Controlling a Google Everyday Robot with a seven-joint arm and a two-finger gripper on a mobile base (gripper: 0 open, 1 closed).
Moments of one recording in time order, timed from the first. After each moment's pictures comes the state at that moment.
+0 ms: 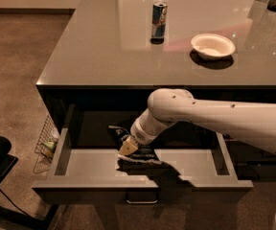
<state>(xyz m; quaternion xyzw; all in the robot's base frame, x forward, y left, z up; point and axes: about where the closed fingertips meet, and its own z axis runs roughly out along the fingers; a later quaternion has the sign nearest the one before) 0.554 0.017 0.613 -0.47 0.85 0.19 0.17</state>
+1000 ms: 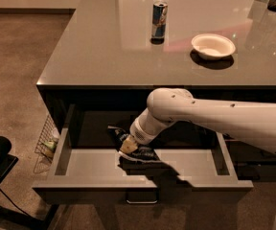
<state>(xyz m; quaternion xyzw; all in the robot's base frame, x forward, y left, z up) 0.553 0.018 0.615 -0.47 0.85 0.19 0.17</state>
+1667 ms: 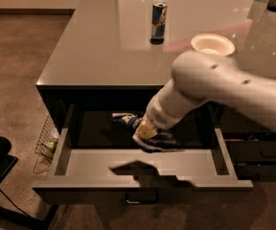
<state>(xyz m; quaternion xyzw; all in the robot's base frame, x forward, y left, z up) 0.510 -0.024 0.751 -0.50 0.83 0.14 0.20</state>
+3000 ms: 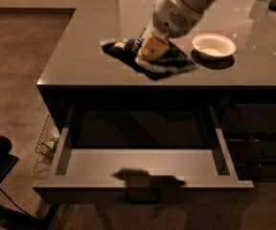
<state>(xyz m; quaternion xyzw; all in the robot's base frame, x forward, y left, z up) 0.551 -0.036 0.973 -0.61 0.74 0.12 0.25</state>
